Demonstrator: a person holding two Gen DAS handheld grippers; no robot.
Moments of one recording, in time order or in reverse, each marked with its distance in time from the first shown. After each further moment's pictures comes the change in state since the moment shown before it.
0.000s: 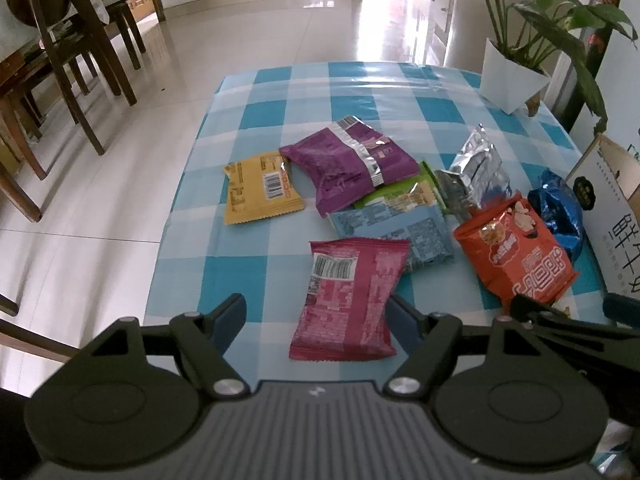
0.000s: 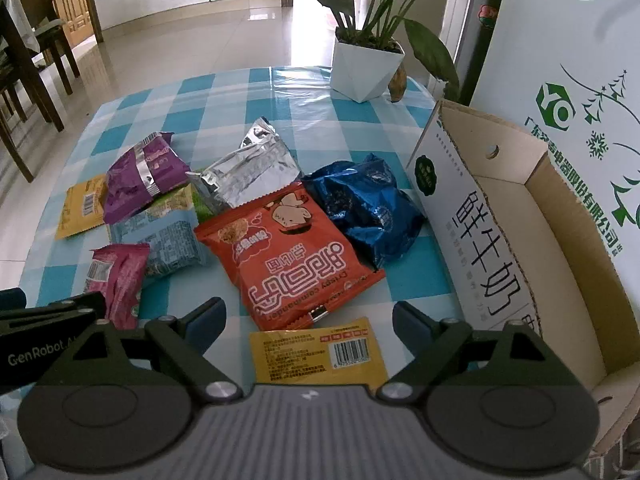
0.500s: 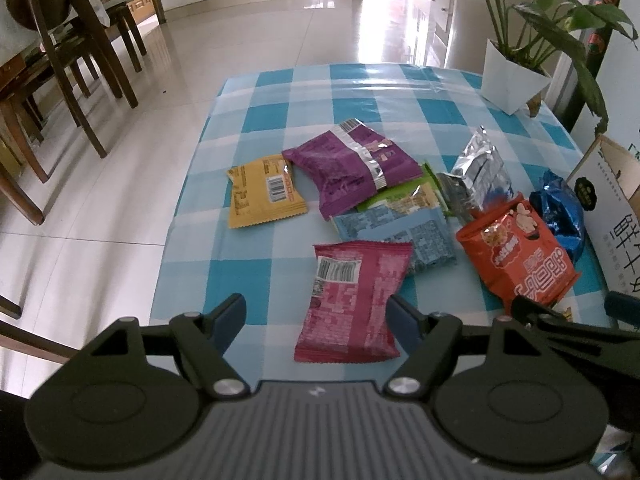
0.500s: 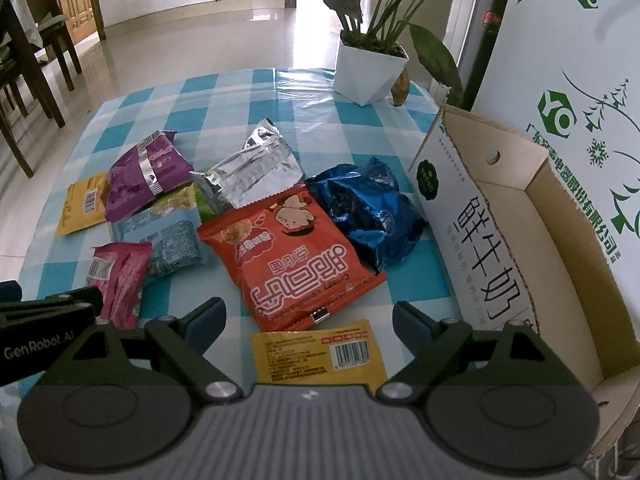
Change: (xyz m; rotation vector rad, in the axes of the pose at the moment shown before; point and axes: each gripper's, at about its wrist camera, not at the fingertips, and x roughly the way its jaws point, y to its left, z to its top) left arm -0.001 0.001 0.002 0.007 -0.004 0.007; right arm -0.001 0.003 0.000 -0.018 -0.007 -0.006
